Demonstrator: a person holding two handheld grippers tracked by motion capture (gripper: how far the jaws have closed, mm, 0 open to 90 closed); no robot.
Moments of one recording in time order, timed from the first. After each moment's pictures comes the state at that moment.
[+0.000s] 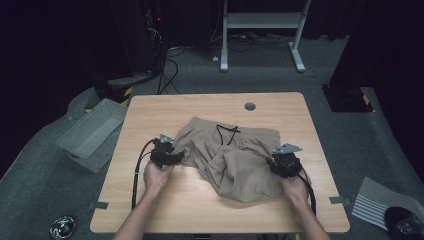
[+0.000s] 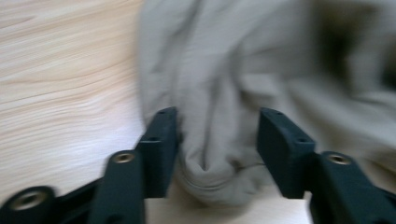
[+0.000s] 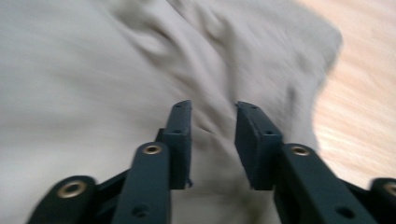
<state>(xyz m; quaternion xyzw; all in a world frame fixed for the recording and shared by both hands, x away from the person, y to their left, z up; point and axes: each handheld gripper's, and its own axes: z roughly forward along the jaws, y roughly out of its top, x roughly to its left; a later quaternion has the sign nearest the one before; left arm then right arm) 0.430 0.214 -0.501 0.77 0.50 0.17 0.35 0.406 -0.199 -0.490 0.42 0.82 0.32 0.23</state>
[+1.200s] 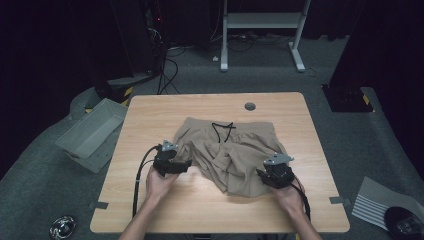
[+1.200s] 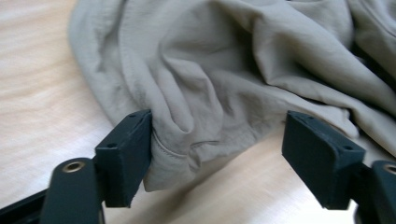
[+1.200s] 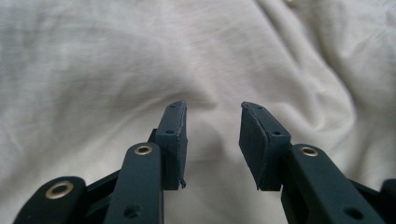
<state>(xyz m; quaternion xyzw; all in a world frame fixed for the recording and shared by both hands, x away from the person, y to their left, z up) 0.404 0.200 -0.496 0.79 0.47 0.15 0.37 0.385 -0.181 -0.503 0.39 0.84 0.31 0.19</state>
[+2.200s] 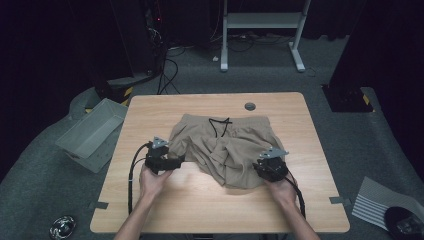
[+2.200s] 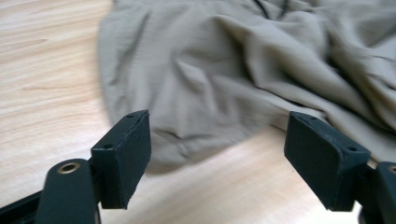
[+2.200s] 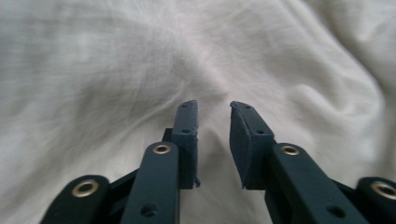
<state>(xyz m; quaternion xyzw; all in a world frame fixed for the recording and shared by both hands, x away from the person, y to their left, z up) 0.399 0.218 -0.475 0.76 0.49 0.18 0.38 0.405 -0.173 -0.506 0.40 0.83 0.34 0.19</state>
